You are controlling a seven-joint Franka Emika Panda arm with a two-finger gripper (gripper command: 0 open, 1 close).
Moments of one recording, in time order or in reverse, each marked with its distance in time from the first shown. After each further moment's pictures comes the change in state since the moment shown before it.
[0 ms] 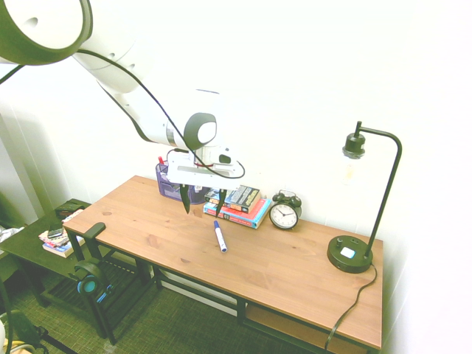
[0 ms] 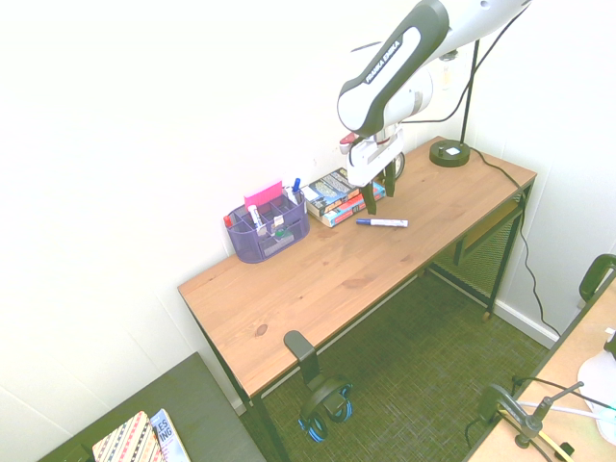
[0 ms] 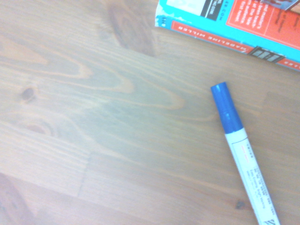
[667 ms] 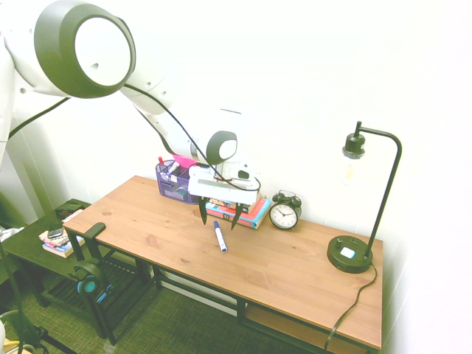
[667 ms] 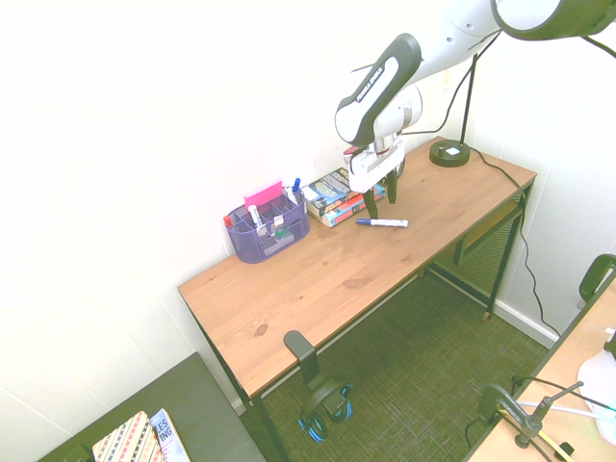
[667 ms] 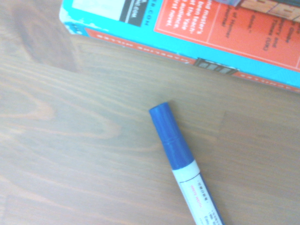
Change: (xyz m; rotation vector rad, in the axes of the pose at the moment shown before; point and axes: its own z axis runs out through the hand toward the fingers) arm 0.051 0.009 0.052 -0.030 -0.048 0.048
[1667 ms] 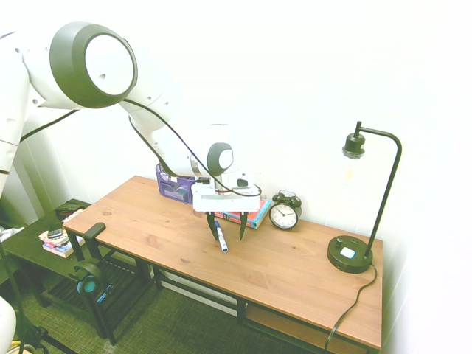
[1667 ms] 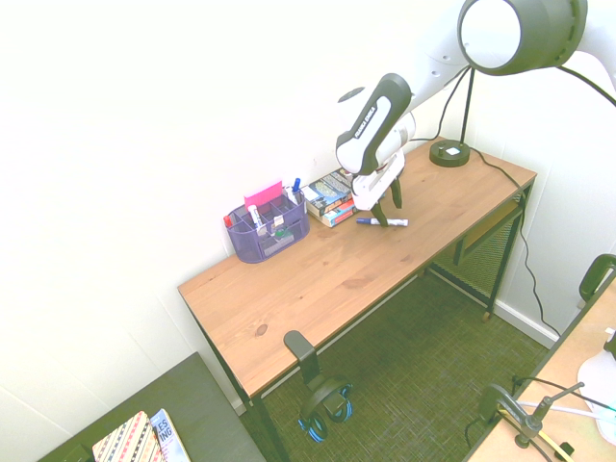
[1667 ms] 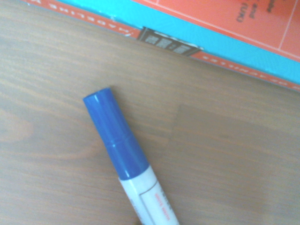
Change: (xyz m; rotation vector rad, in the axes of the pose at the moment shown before) arm 0.006 -0.007 0.035 -0.171 0.093 -0.002
